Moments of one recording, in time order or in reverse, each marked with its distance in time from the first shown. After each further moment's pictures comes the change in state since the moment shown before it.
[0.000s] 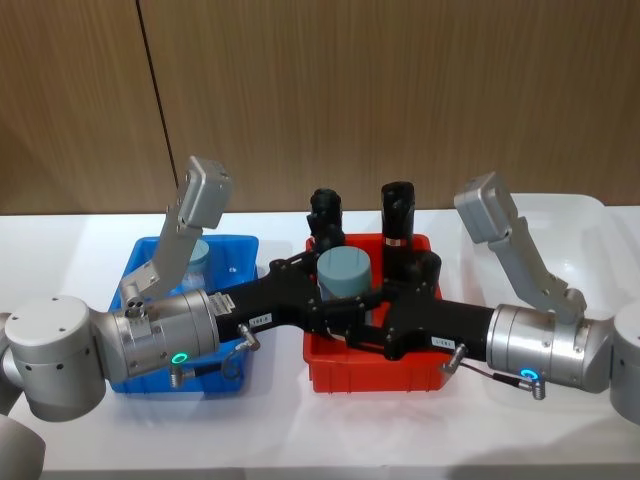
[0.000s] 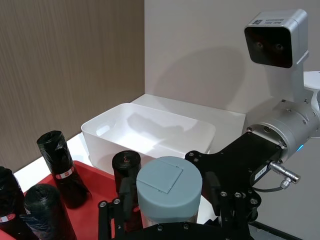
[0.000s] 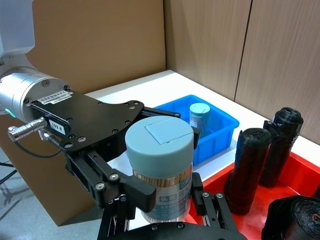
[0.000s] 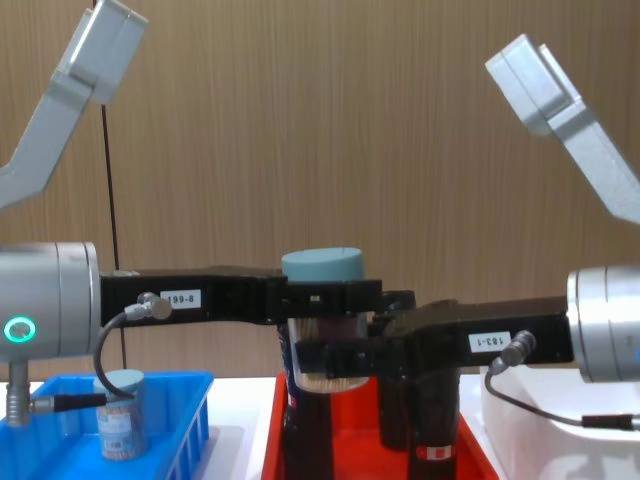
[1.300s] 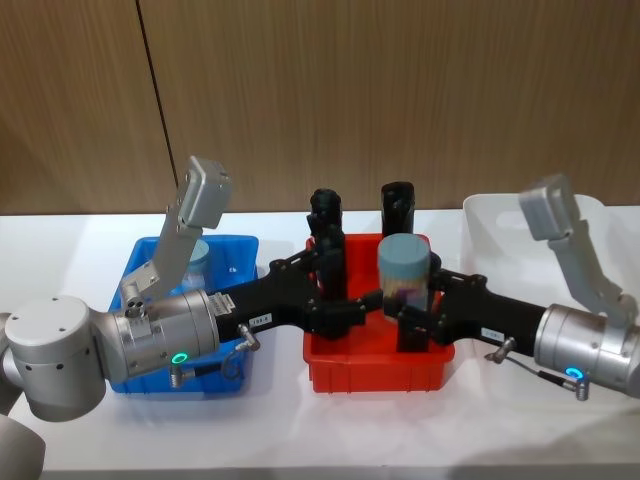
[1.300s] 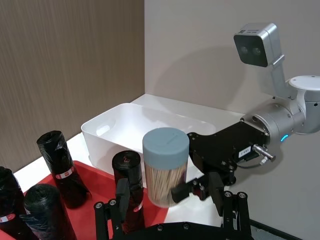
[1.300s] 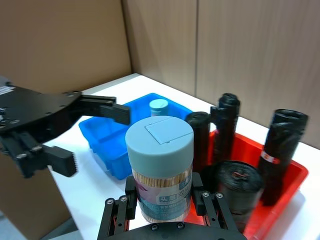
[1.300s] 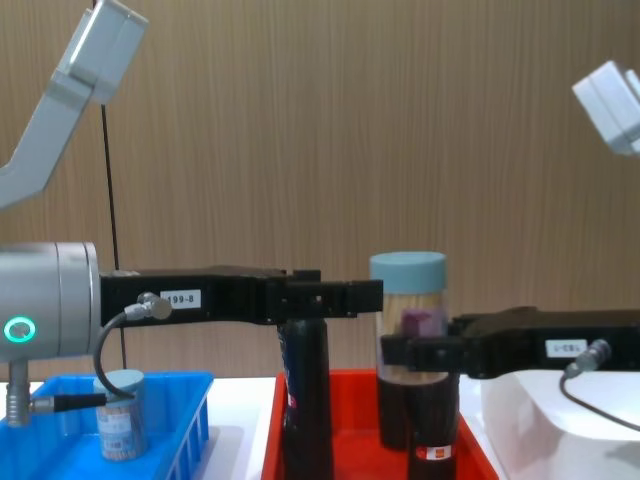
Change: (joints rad) left arm 0.000 0.000 0.000 0.000 0.000 0.000 0.000; right arm -0.028 0.070 0.042 0.027 0.085 -0.060 -0.085
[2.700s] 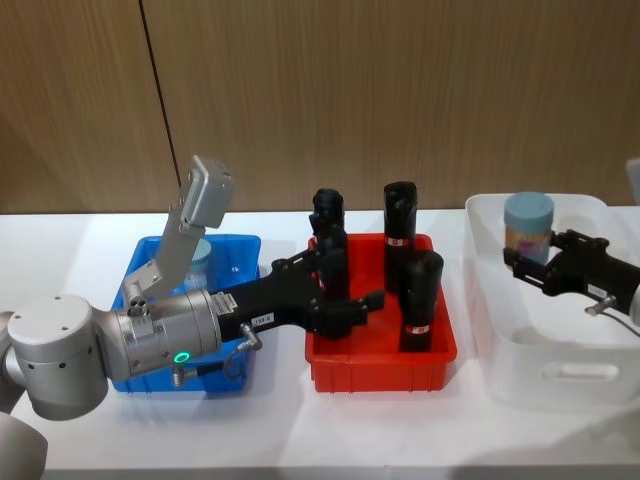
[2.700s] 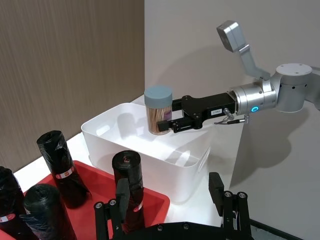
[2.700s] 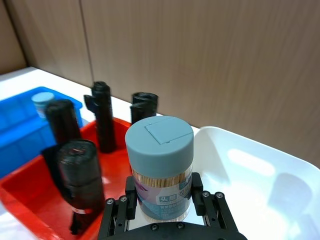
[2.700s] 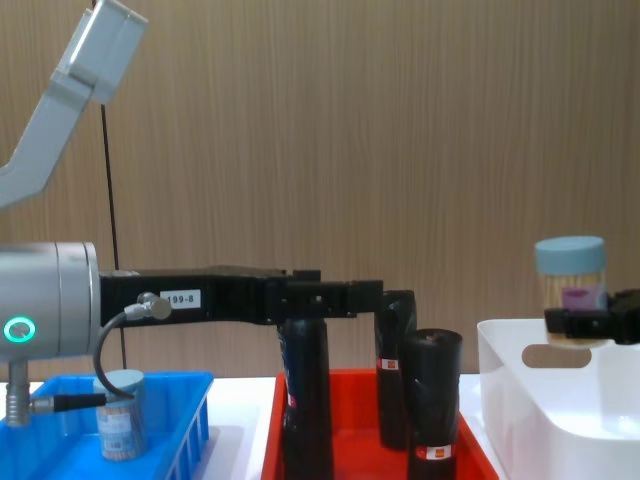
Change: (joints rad) left arm 0.000 0.000 0.000 0.000 0.000 0.000 0.000; right arm 0.041 0.088 0.101 0.112 -0.020 -0.045 -0.173
